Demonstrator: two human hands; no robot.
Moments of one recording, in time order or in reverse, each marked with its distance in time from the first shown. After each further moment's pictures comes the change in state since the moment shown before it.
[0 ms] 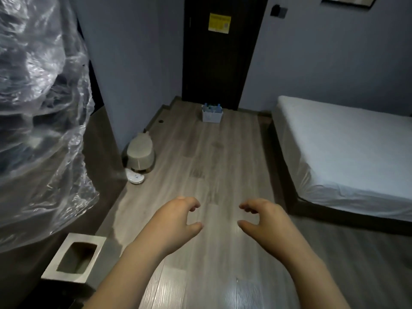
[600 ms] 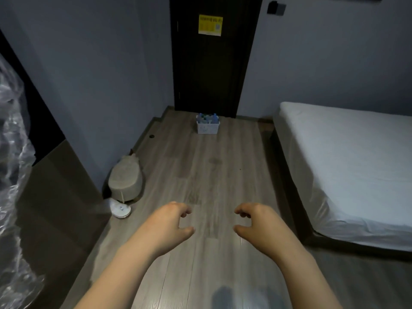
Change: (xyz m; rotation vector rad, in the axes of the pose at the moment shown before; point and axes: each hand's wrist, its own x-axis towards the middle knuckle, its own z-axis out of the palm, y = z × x) left_hand 0.312 -0.018 -0.030 0.095 -0.094 -0.036; right_hand 0.305 0.057 -0.048 0.006 -0.101 0.039
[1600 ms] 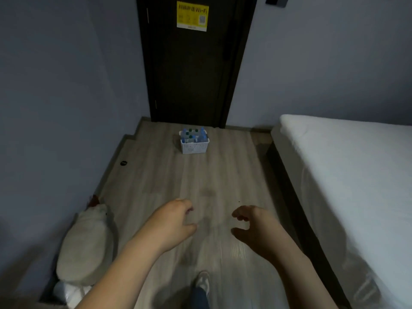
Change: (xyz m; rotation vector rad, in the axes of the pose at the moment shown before) left_hand 0.529 -0.115 -0.139 0.001 -0.074 0.157; right_hand 0.519 -0.030 -0.081 -0.032 0.000 0.150
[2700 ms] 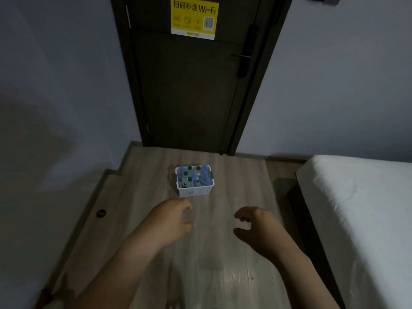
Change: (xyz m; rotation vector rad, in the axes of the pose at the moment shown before) left_hand 0.588 -0.115 -0.148 -0.035 0.013 -0.076; right_hand 0.600 0.011 -0.167 -0.013 -0.078 -0.010
